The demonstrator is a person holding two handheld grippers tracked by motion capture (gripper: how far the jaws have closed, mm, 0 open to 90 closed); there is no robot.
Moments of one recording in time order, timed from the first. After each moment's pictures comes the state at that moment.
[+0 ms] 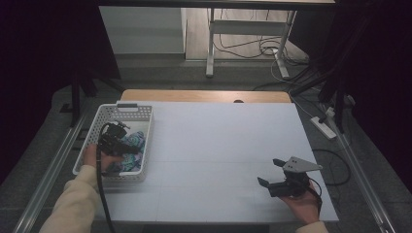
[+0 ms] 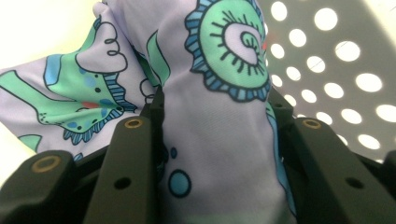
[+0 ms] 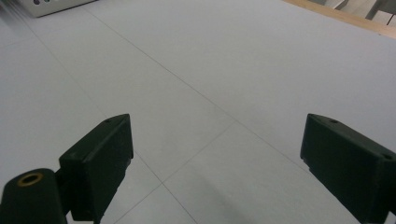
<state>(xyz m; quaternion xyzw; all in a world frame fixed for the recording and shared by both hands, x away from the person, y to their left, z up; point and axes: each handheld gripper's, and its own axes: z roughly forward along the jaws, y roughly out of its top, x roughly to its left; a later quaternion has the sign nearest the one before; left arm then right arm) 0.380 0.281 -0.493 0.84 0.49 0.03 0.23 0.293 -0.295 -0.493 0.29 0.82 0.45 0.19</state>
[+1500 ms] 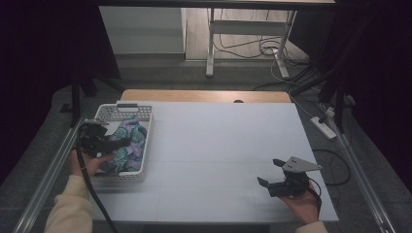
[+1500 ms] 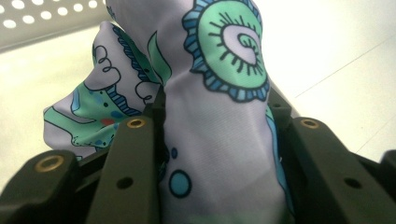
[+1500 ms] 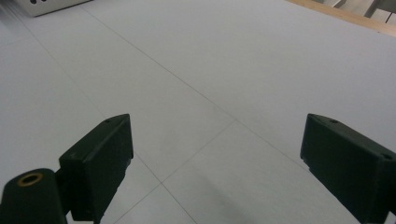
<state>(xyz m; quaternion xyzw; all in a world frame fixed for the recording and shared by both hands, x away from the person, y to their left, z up) 0.339 0.306 -0.461 0.77 0.50 0.09 0.38 0.294 -0.294 -0.494 0.30 0.82 0.45 0.19</state>
